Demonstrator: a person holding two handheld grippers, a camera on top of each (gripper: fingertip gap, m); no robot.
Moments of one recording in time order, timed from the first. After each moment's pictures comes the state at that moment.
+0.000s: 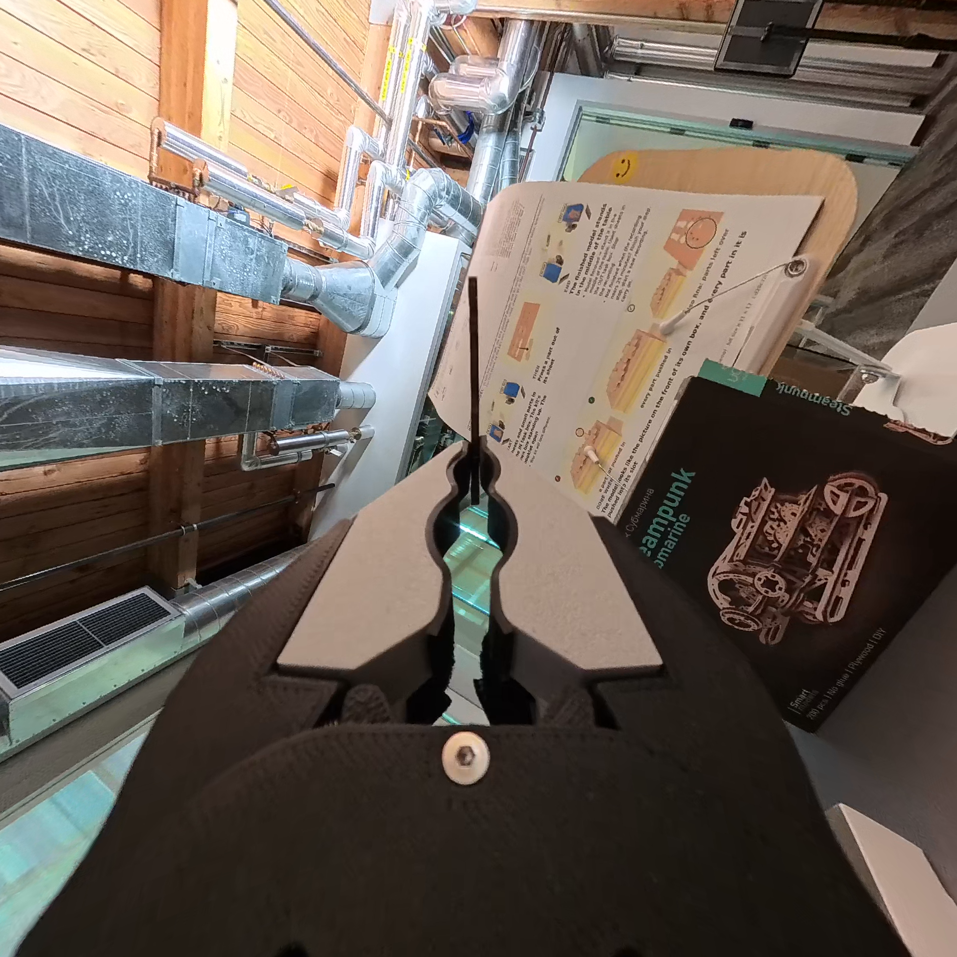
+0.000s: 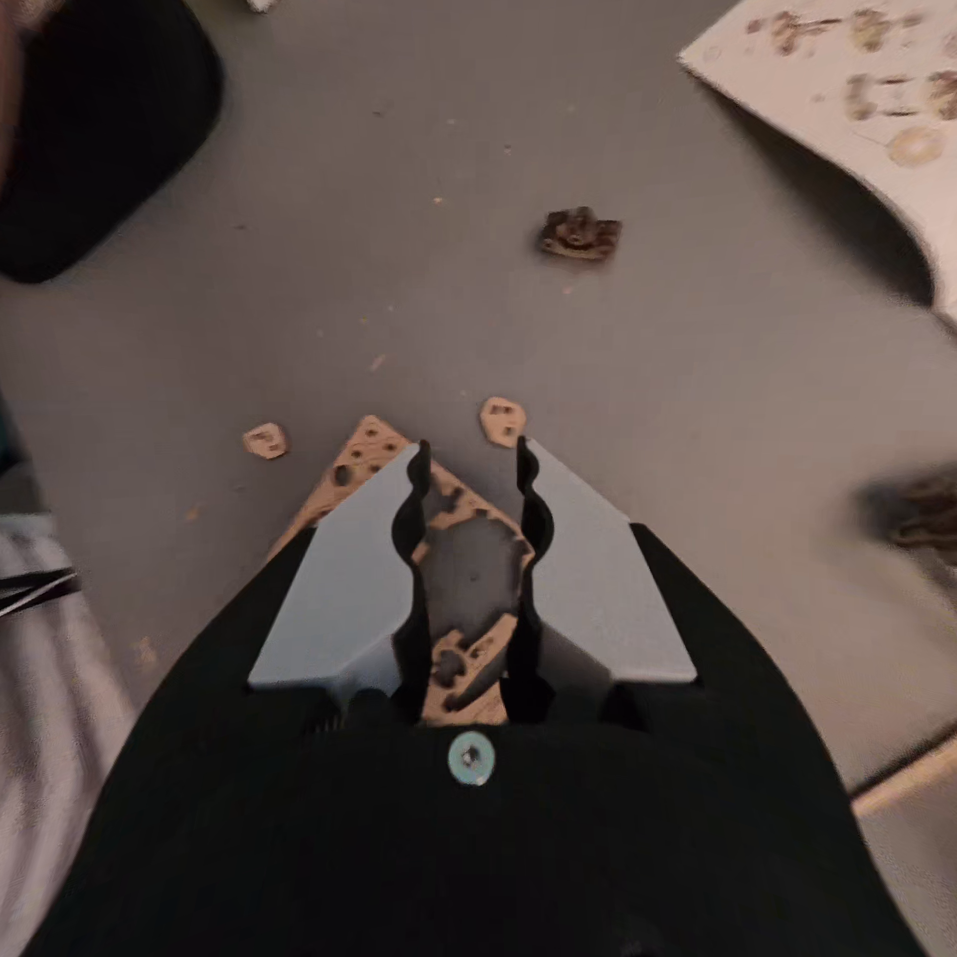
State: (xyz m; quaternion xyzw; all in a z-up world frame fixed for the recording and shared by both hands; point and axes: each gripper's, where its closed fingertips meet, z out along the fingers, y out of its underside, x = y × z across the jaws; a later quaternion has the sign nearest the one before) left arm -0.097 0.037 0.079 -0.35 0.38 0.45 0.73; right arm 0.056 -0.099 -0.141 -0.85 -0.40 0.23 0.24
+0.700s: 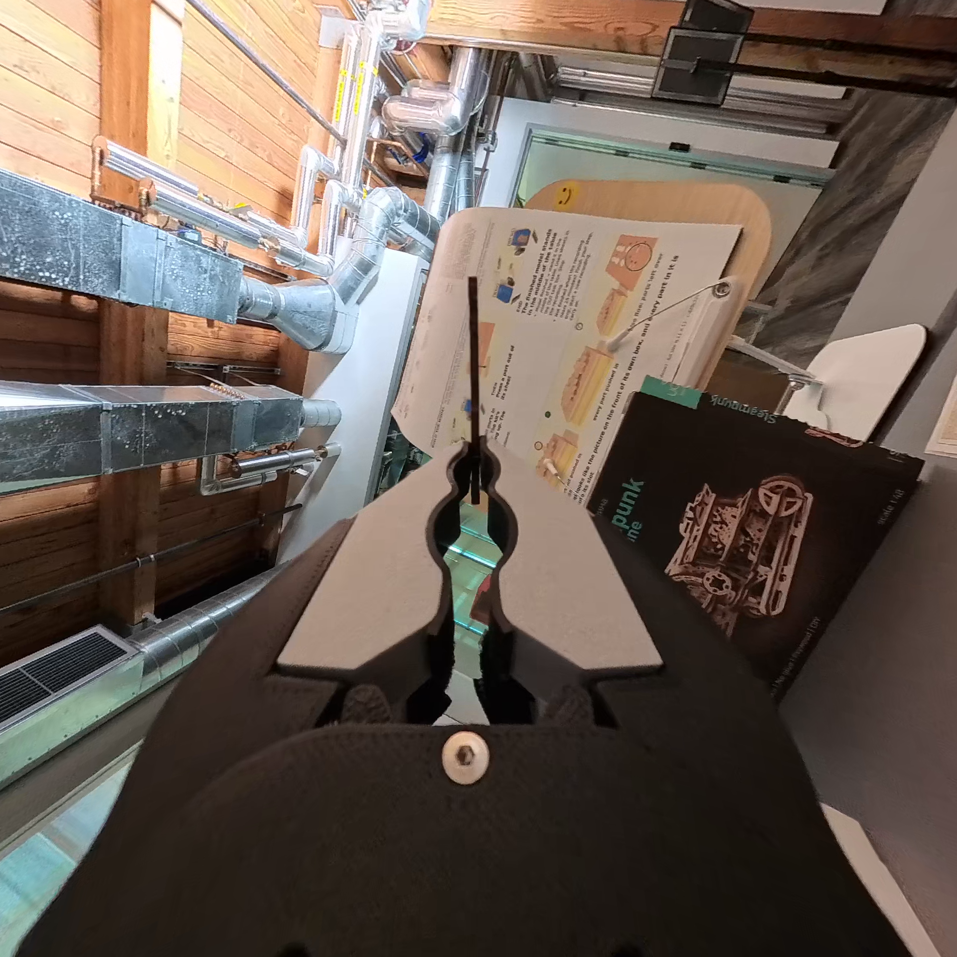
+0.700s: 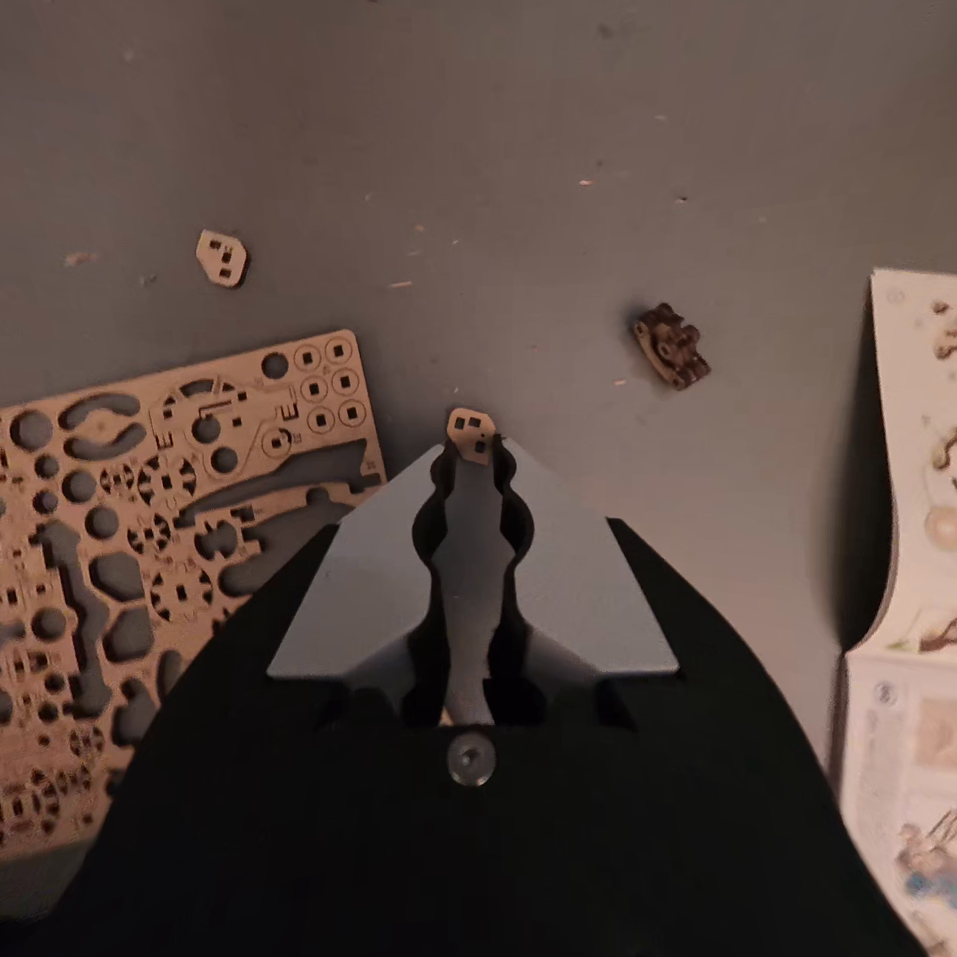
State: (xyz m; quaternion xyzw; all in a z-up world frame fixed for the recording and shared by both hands) left arm -0.080 0.039 0.064 -0.36 0.42 0.43 0.72; right arm 0.046 -0.083 -0.165 -0.64 -0.71 0.22 0.20
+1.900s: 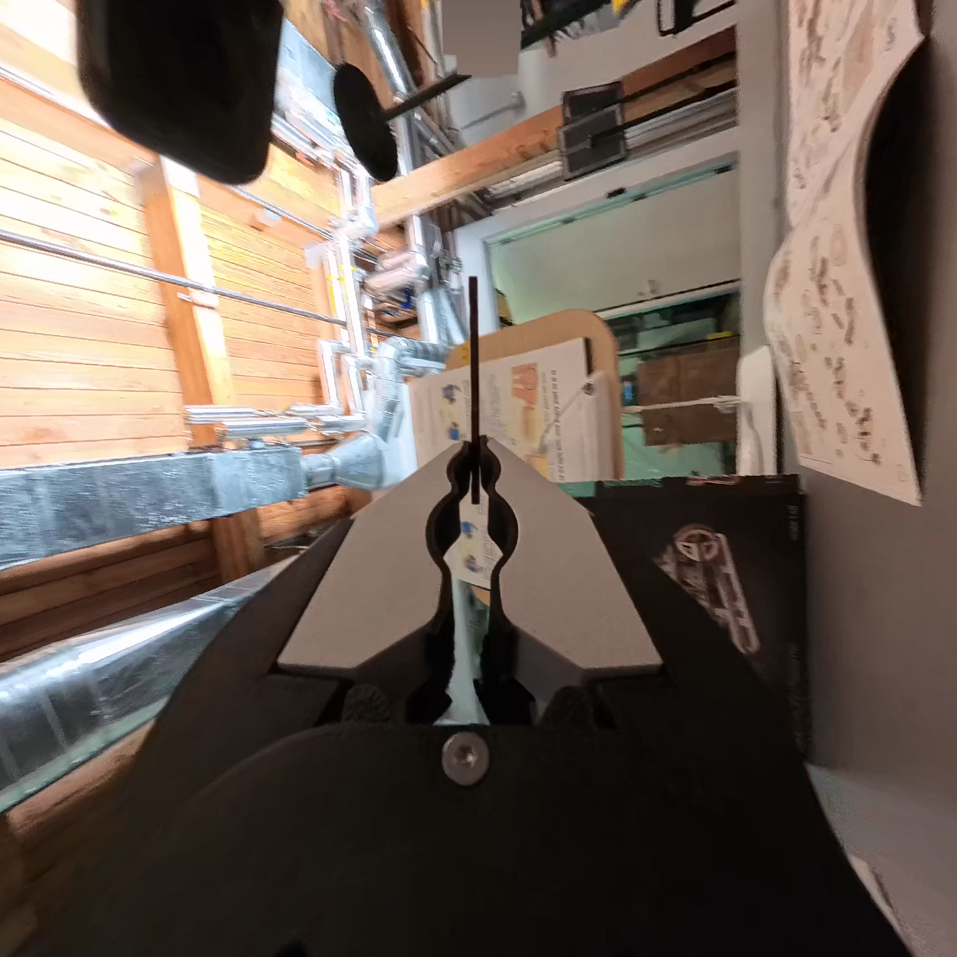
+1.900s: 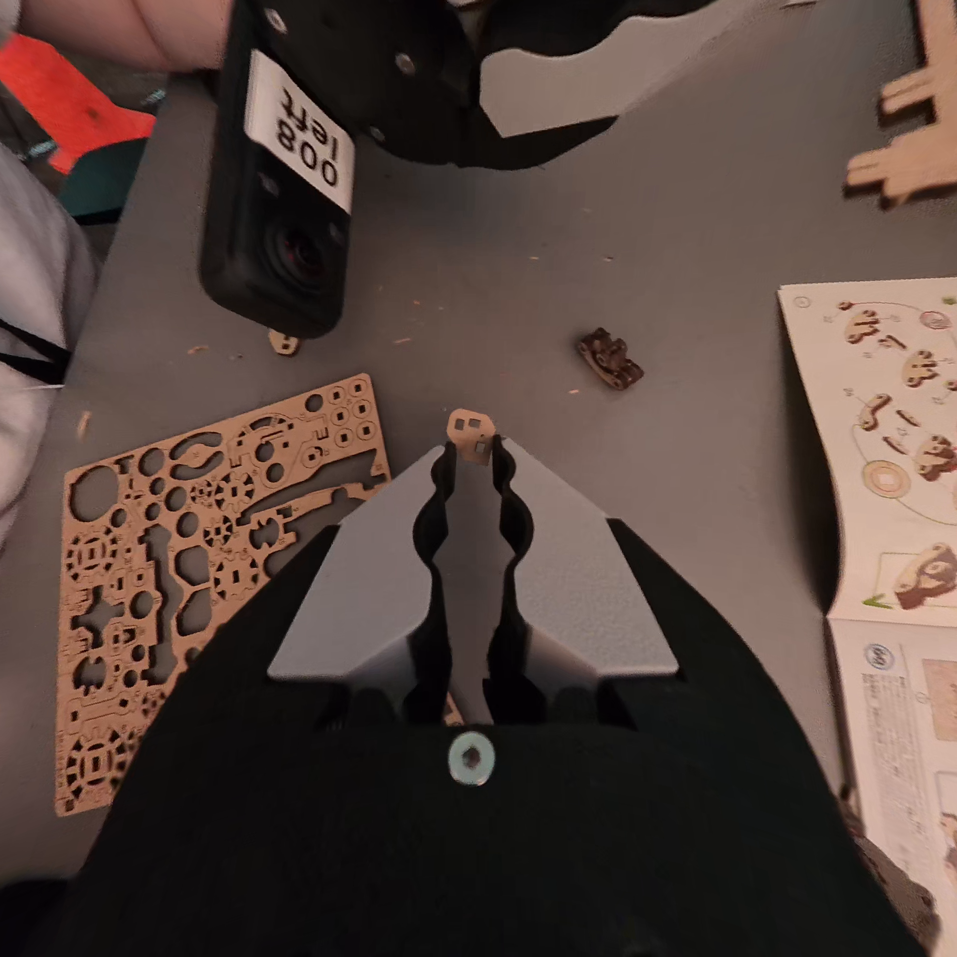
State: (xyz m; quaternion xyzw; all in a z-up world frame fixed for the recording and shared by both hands) left arm 0.013 0.016 -0.020 -0.21 0.54 0.51 0.64; right arm 0.055 -0.071 -0.129 -0.65 -0.64 0.34 0.23
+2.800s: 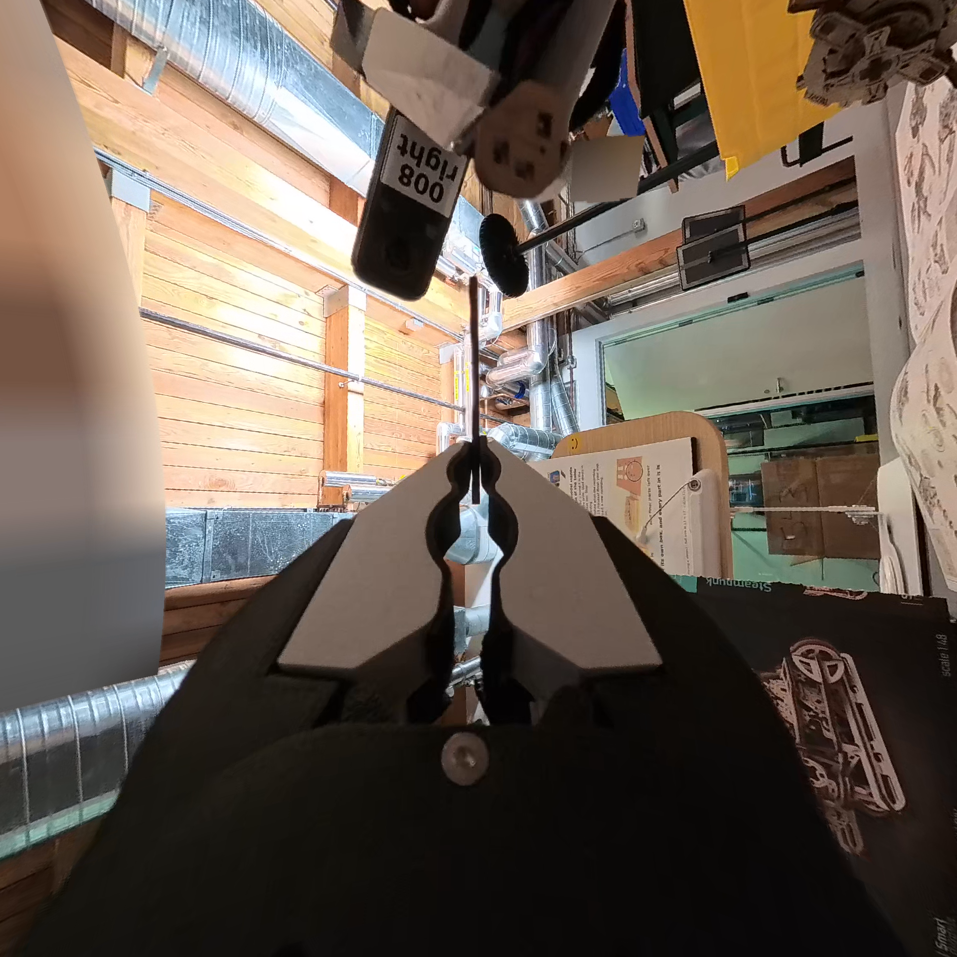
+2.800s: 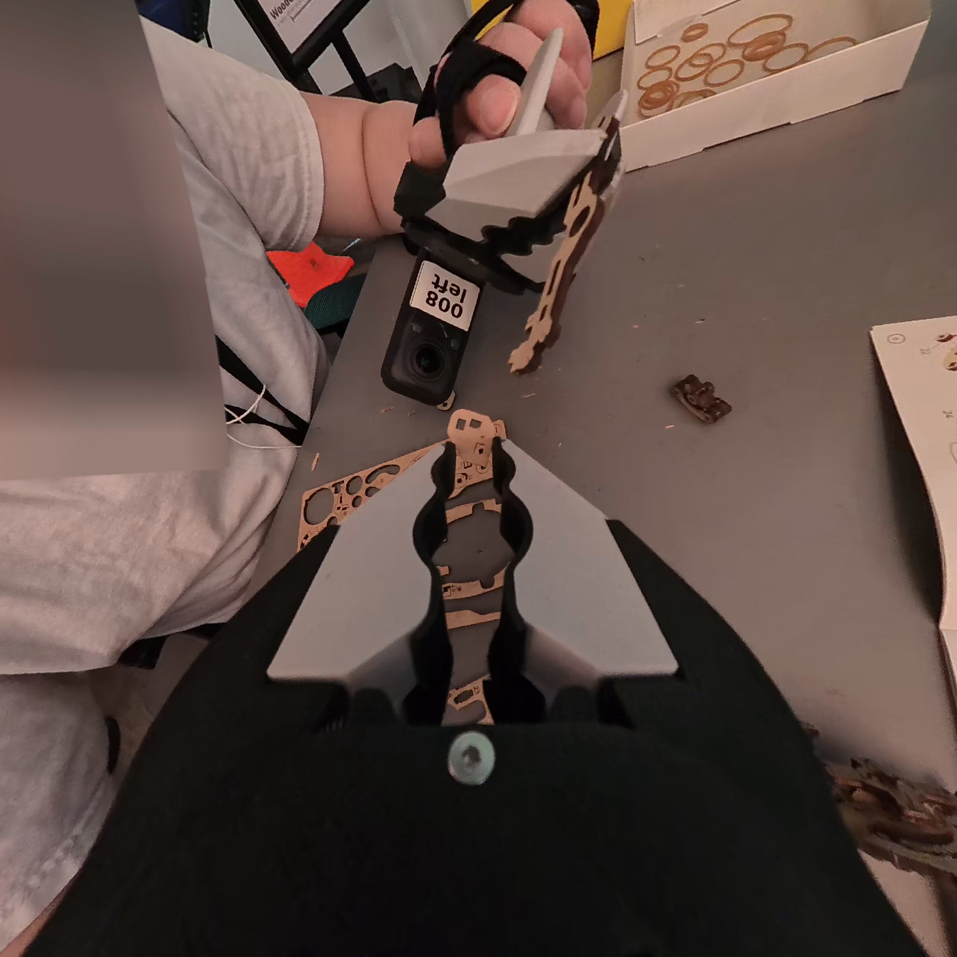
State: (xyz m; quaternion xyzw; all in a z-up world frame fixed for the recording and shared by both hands) left arm 0.043 -0.043 -0.004 -0.07 0.50 0.49 0.71; right arm 0.077 -0.100 -0.063 -0.62 -0.59 0.48 0.17
